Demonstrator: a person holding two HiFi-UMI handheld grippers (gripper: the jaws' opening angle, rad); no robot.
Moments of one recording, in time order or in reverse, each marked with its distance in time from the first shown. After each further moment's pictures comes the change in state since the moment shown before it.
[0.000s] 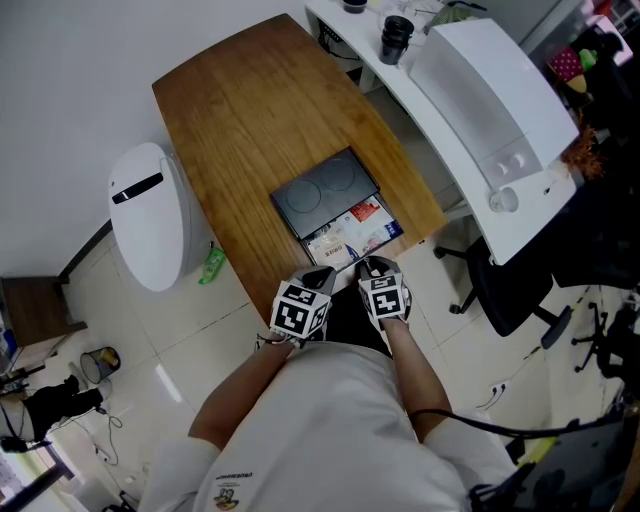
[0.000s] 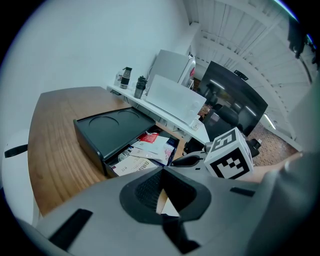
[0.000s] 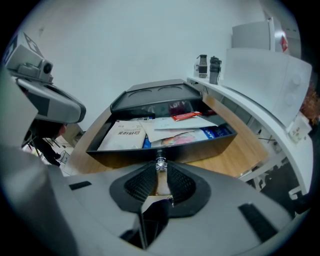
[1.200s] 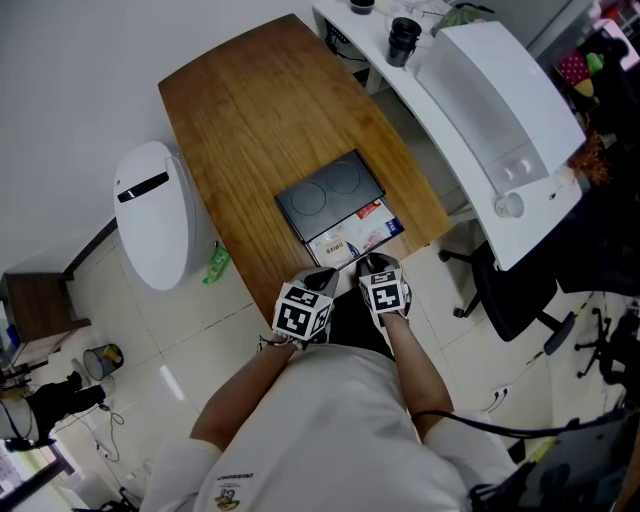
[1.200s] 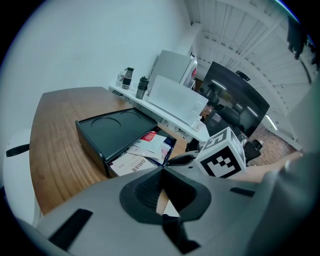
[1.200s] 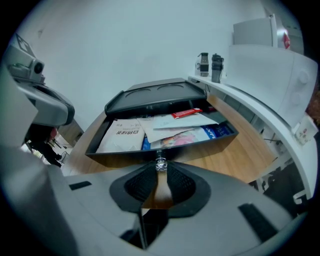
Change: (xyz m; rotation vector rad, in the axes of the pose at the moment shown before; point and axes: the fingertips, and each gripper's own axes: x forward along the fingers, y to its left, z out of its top) left arm -0.001 0.005 0.004 -0.011 -0.002 0.015; right arm 0.018 0.000 0.012 0.002 0.004 0.018
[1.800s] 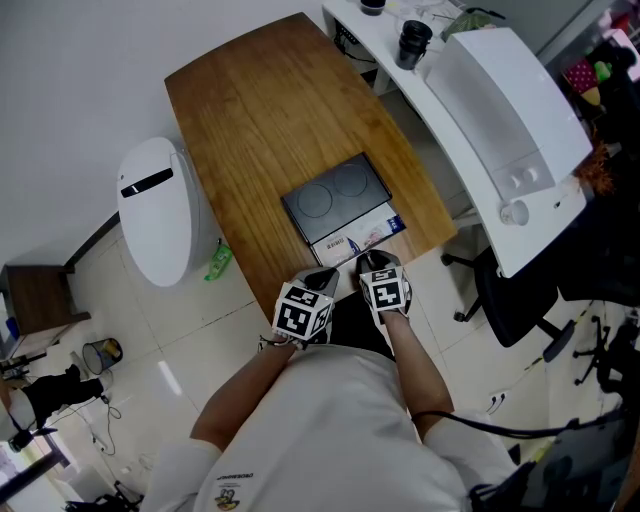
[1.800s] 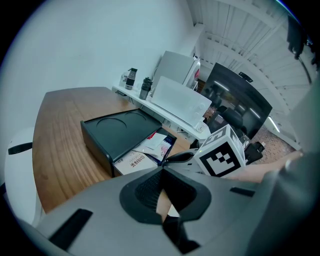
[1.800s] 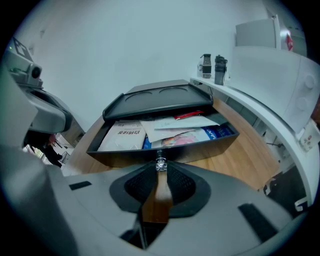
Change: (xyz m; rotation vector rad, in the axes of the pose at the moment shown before) left arm -0.003 0.012 0.003 -0.021 -0.007 0.019; right arm 0.009 0.004 0.018 -0.013 -0.012 0.014
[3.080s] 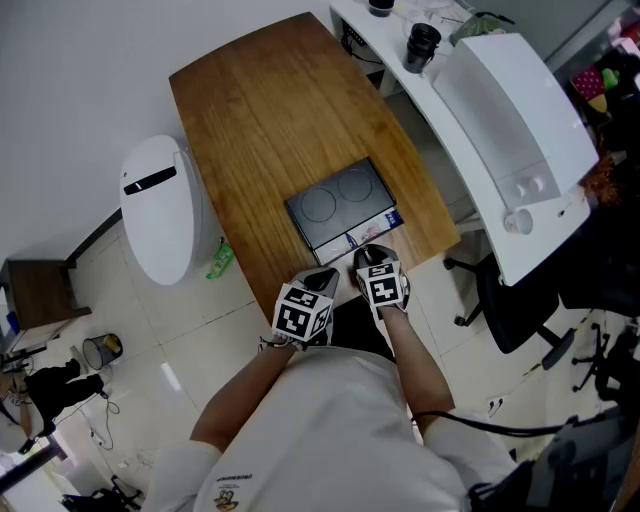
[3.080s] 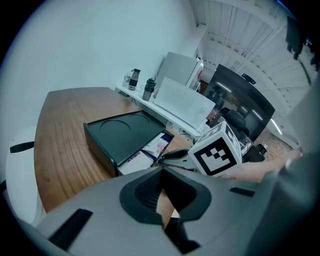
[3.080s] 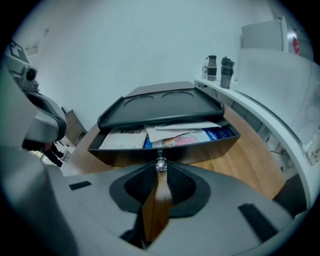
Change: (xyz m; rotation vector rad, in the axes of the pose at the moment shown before) left arm 0.000 0.010 0.010 -0.022 -0.007 0.018; right arm 0.014 0.003 0.031 -0.049 -0.015 0.025
